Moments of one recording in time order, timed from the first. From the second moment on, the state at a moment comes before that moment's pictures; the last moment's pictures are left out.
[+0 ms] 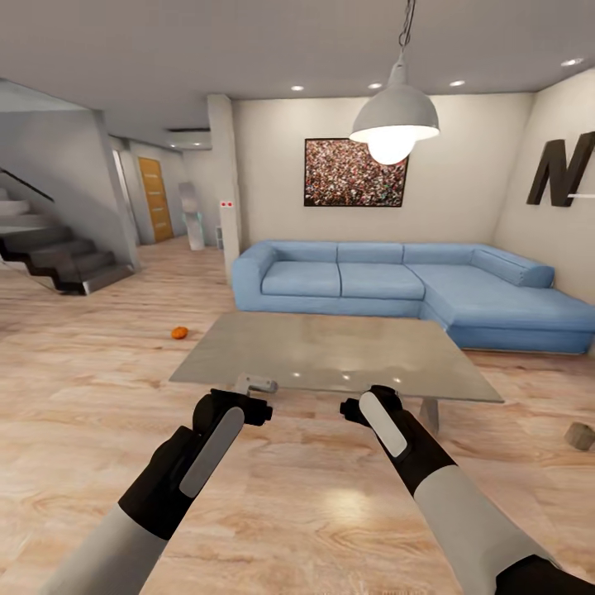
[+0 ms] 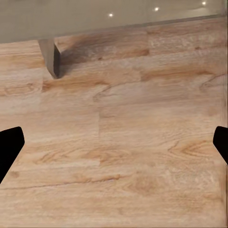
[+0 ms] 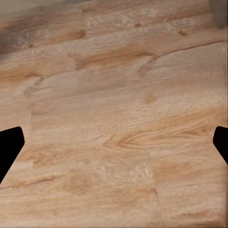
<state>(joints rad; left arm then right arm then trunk) -0.65 -0.02 -0.48 -1.36 0.62 1.04 0.65 -0.78 0.05 0.33 -0.87 -0.81 0.71 -0.72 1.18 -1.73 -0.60</state>
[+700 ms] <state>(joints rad) -0.65 -0.02 -0.48 -1.36 0.62 1.04 0.65 -0.78 0.05 0.33 -0.87 -0.81 0.71 -0.72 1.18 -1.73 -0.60</state>
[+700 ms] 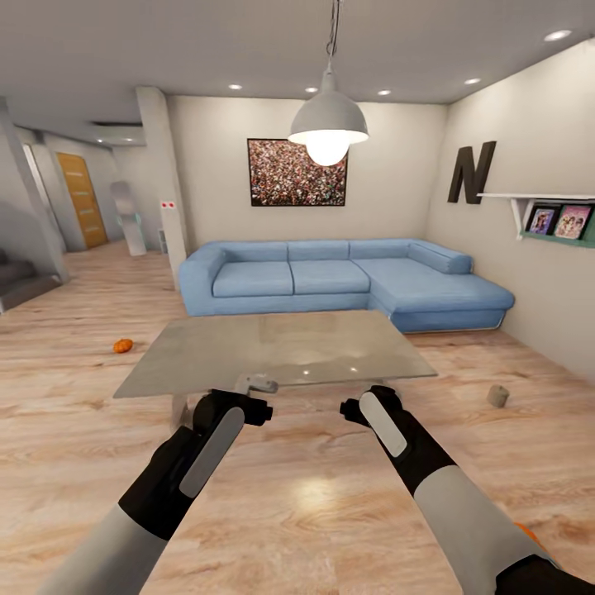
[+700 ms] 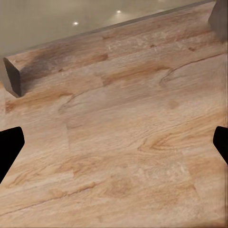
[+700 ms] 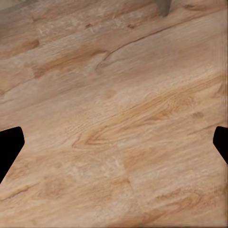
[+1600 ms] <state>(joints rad) -0.65 -0.02 -0.48 -1.37 0.62 1.04 0.65 -0.78 0.05 0.33 -0.87 -0.81 0.71 -0.72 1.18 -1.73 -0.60</state>
